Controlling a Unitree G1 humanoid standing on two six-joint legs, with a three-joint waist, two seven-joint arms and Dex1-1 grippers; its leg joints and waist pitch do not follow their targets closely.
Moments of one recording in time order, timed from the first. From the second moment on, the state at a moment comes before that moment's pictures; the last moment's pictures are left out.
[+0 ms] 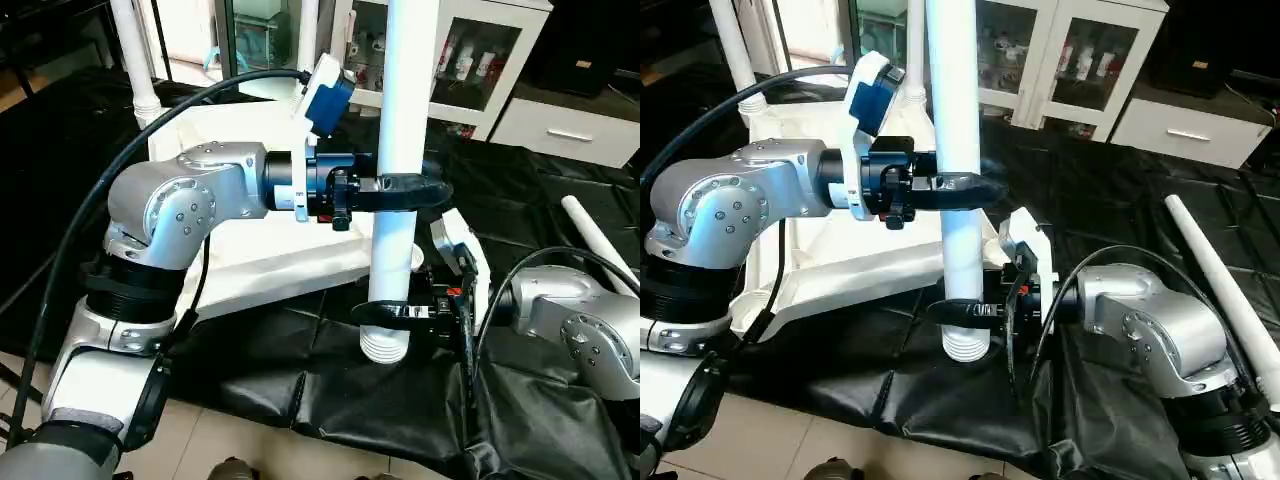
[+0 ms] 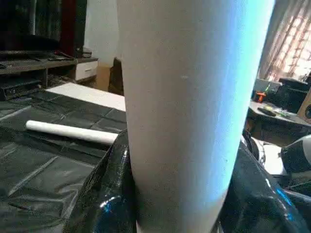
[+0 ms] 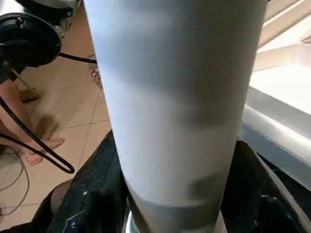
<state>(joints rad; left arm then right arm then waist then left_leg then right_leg) -0.90 0.32 -0.11 0.02 -0.75 0.92 -0.98 -0.38 -0.60 0.17 -0.20 0.66 0.76 1.04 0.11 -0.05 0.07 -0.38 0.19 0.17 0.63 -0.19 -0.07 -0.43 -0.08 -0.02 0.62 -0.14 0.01</state>
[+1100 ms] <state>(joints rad) -0.92 0.32 -0.06 0.12 -0.70 0.91 -0.89 -0.38 -0.56 -0.07 -0.17 0.83 0.80 0.97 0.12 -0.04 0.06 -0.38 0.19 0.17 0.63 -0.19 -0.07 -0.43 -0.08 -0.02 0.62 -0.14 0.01</state>
